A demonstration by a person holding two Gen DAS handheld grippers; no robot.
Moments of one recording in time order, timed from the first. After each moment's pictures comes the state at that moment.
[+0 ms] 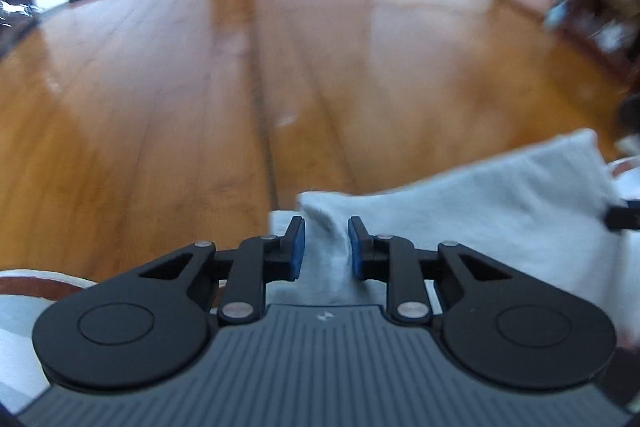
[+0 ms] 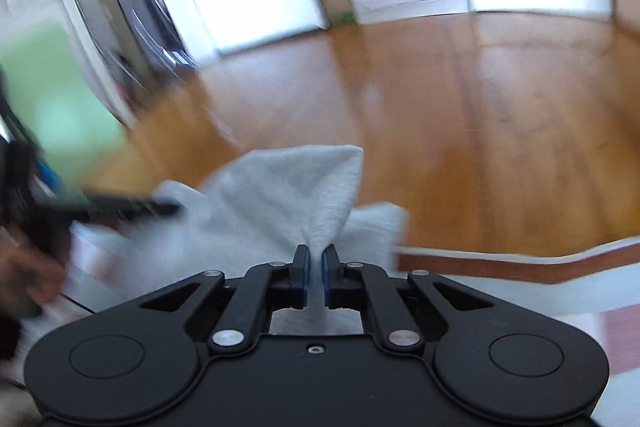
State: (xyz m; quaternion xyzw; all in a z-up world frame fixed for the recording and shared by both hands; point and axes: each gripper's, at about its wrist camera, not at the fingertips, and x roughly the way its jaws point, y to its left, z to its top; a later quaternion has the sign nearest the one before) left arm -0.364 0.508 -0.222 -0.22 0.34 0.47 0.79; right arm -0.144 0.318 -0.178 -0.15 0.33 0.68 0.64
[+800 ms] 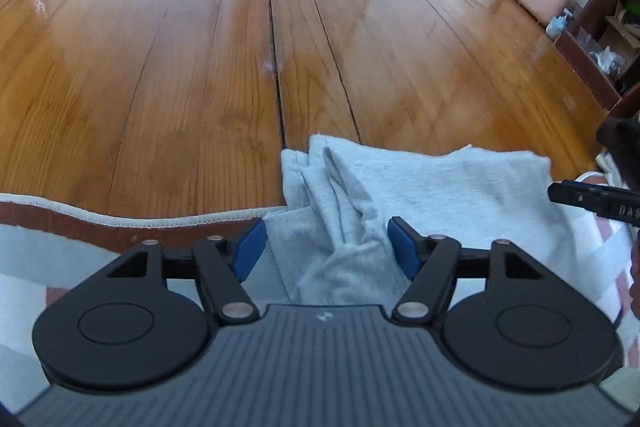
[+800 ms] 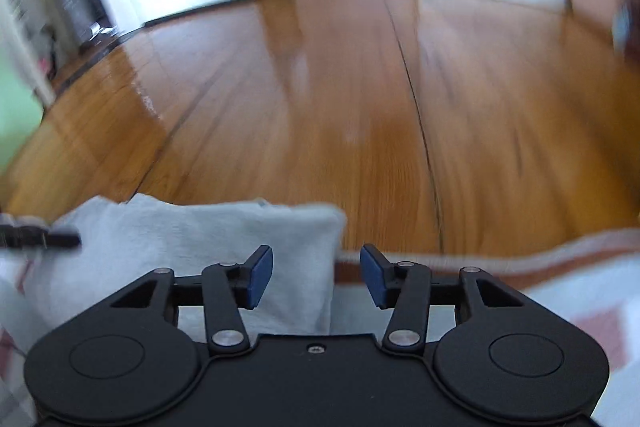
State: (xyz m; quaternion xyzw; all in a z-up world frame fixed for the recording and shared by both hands) left arm -0.408 0.510 -0.229 -0.35 0.31 0.41 0.78; right arm -0.119 0.369 -0.193 -0.17 0.39 0.59 0.68
